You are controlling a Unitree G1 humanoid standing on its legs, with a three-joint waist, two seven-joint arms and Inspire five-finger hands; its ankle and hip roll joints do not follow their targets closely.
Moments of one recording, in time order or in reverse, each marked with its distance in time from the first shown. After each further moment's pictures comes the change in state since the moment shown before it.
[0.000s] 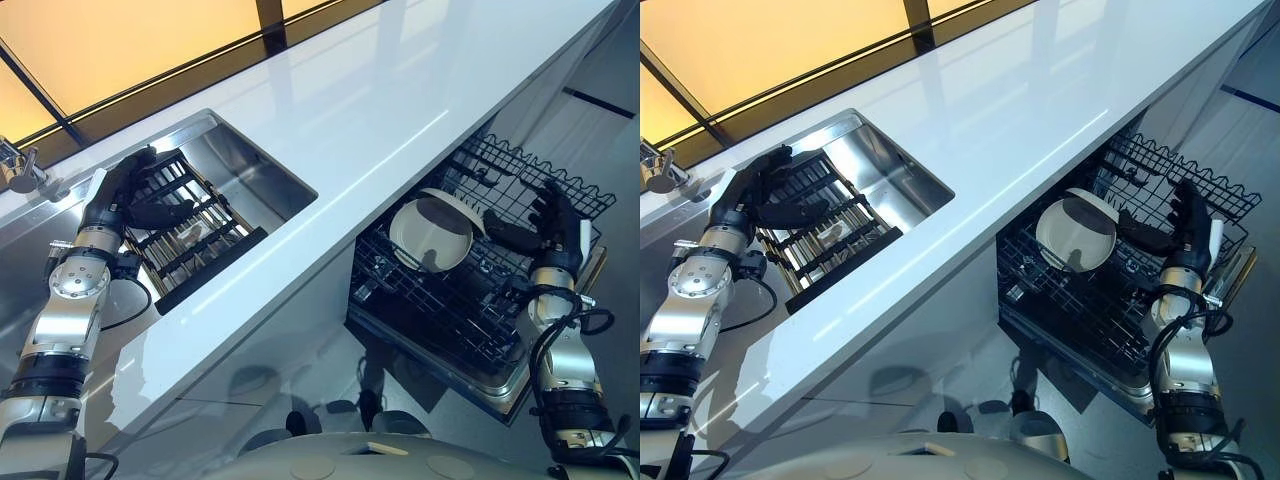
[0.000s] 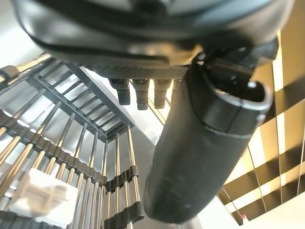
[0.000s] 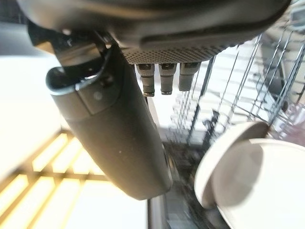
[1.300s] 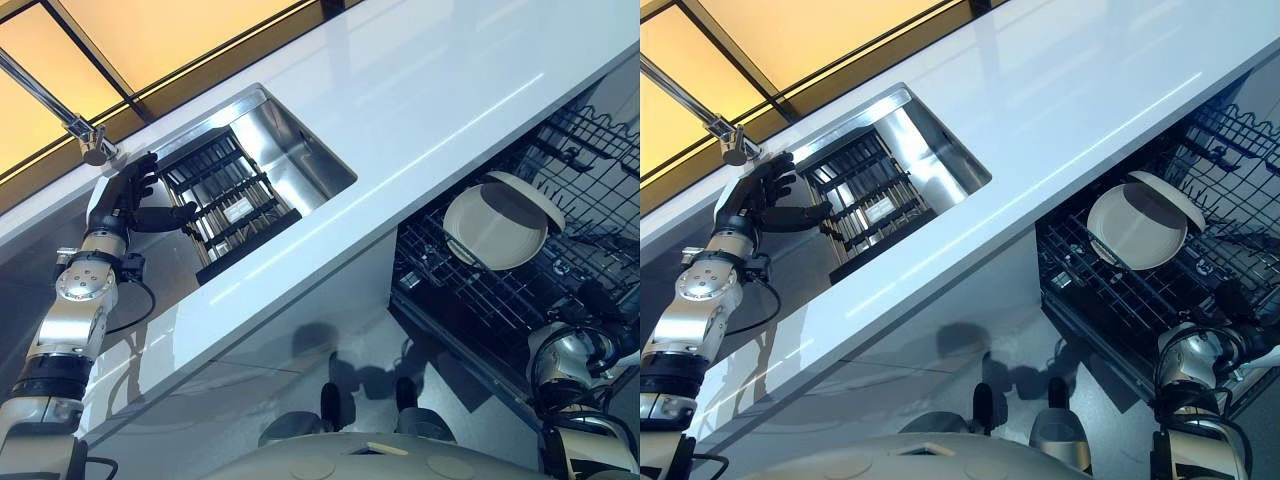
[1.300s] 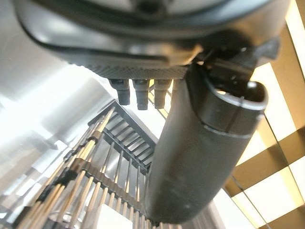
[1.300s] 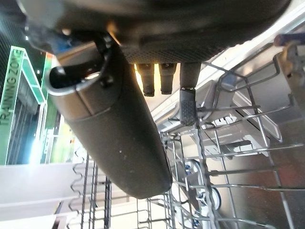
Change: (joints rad) left arm 0.004 0.001 -0.043 0.015 -0.118 0.014 0.052; right arm -0.156 -0.034 -0.063 0.624 0.246 -0.223 -0.394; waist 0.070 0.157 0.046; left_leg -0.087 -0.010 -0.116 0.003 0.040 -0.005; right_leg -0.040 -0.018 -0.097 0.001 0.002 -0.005
